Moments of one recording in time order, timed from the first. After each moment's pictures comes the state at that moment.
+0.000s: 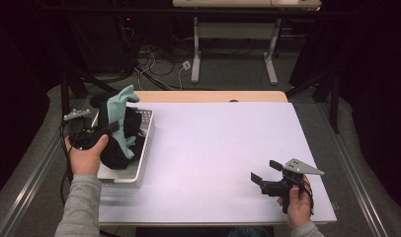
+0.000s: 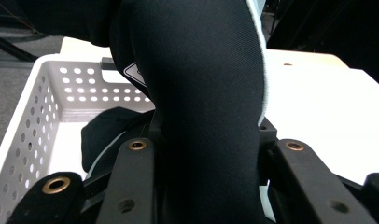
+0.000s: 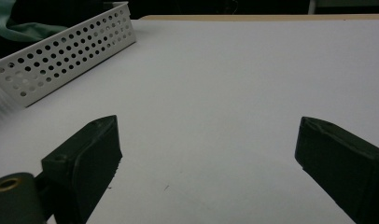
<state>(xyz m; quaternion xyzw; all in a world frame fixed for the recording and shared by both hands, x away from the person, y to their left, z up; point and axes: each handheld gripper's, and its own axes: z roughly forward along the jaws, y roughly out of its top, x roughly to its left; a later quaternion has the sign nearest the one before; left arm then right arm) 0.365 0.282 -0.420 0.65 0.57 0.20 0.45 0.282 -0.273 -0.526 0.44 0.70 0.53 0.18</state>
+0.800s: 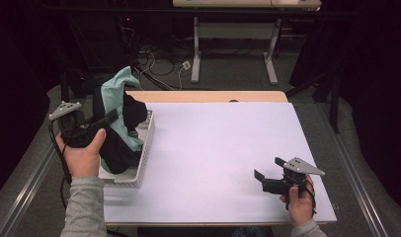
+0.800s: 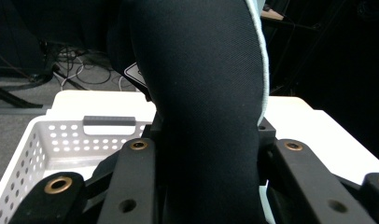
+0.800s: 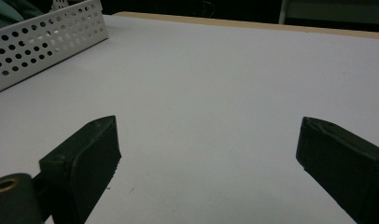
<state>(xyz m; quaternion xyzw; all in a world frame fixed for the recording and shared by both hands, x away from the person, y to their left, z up) 0.335 0.259 -0.366 0.63 0.53 0.24 0.51 0.287 -0.277 -0.525 0.44 0.70 0.50 0.24</state>
